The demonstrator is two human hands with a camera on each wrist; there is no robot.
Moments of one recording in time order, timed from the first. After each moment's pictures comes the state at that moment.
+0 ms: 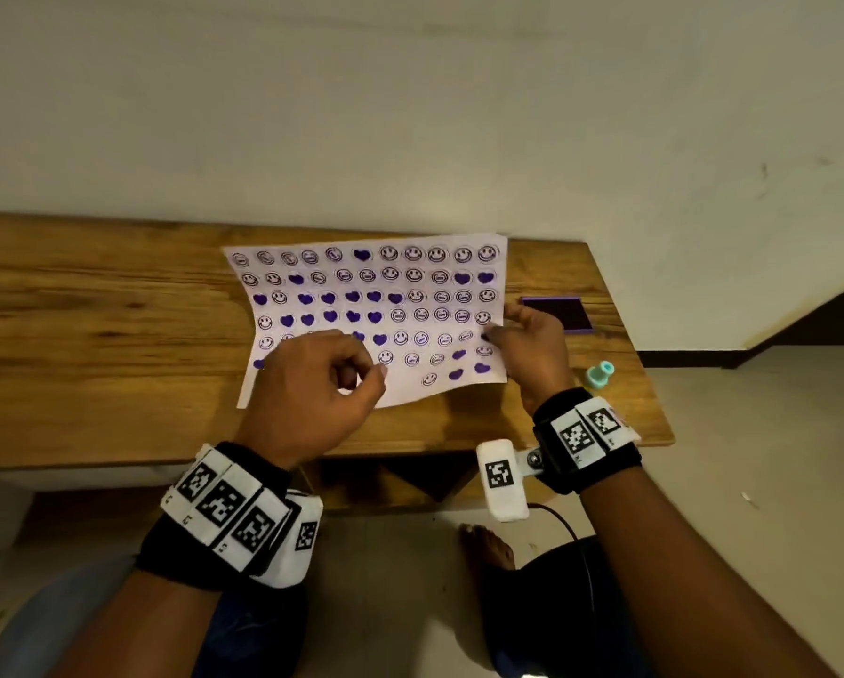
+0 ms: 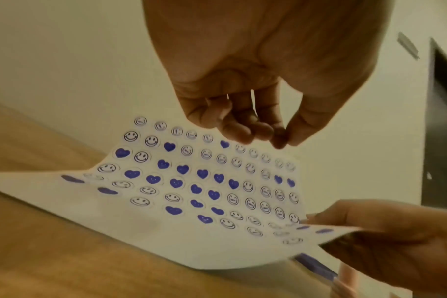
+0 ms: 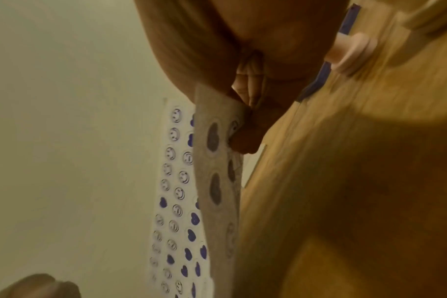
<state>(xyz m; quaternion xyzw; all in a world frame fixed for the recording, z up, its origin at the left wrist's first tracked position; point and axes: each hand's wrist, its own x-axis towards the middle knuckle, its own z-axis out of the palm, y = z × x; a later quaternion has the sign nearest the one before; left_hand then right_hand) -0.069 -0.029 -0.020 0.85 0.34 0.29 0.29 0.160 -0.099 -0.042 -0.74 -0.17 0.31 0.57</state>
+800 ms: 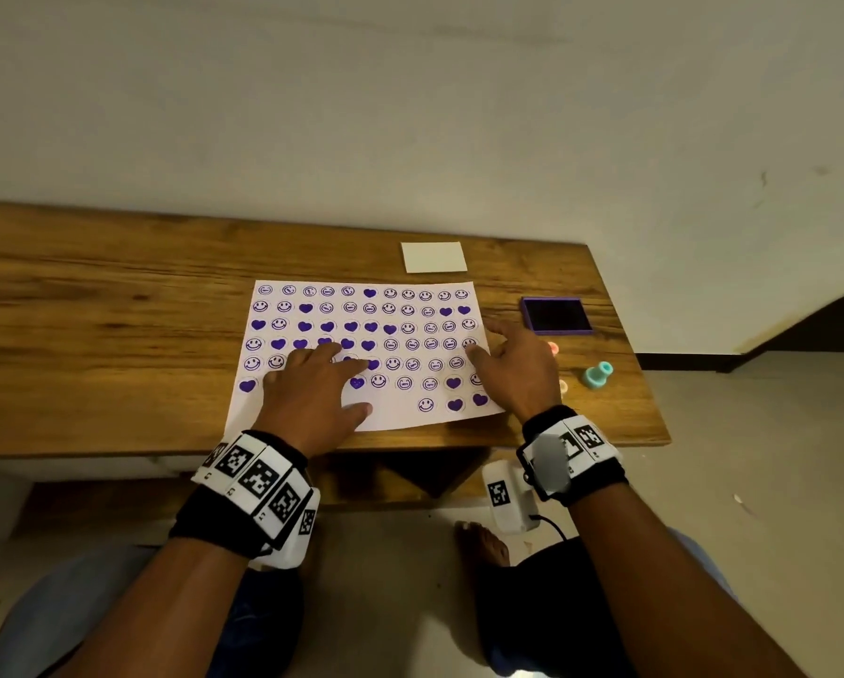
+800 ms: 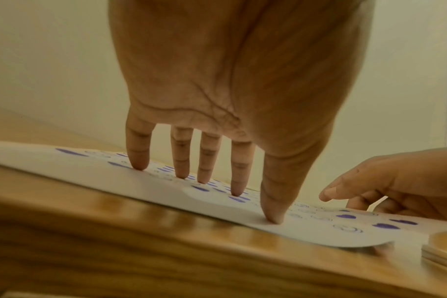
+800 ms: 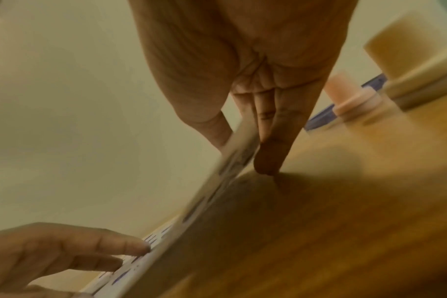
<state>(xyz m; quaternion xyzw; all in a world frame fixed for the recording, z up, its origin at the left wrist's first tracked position) -0.066 -0.008 -0.067 0.88 0.44 -0.04 0.18 0.143 -0.111 -0.047 -0.88 -0.34 0.16 0.30</state>
